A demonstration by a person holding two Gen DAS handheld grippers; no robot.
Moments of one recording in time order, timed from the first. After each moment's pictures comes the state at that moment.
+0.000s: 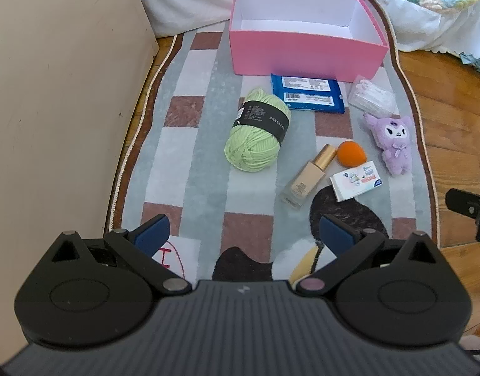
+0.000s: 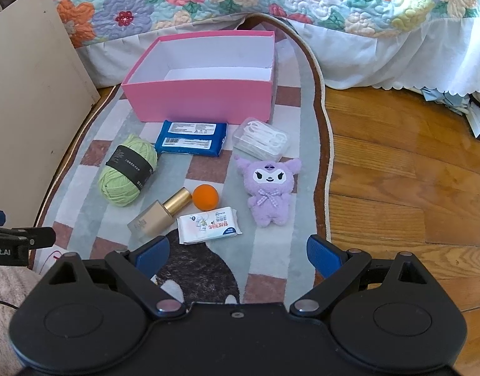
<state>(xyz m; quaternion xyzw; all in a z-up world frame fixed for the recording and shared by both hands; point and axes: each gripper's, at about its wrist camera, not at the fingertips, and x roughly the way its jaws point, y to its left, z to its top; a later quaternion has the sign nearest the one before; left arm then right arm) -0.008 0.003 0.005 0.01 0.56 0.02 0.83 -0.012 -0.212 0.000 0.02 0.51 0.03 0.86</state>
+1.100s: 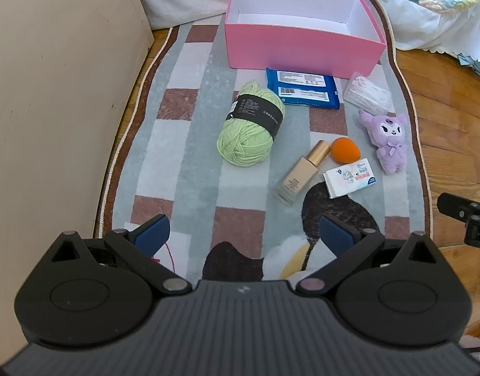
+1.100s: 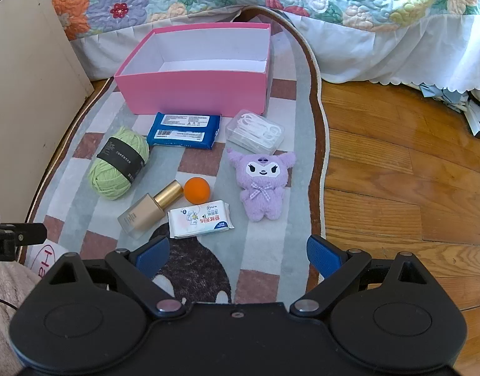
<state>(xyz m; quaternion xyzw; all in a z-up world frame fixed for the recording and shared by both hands) -0.005 0.003 -0.001 -0.01 0.57 0.02 0.82 -0.011 -0.215 -0.011 0.02 0.52 0.03 0.85</state>
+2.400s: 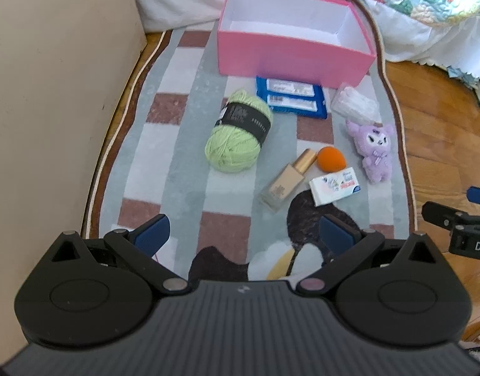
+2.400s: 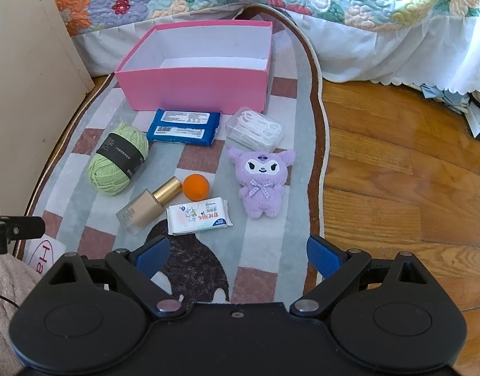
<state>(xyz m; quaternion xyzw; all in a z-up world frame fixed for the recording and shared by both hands) -0.007 0.004 0.005 -0.05 0.55 0.01 0.83 -0.012 -0.214 -0.012 0.01 0.51 0.04 0.86</state>
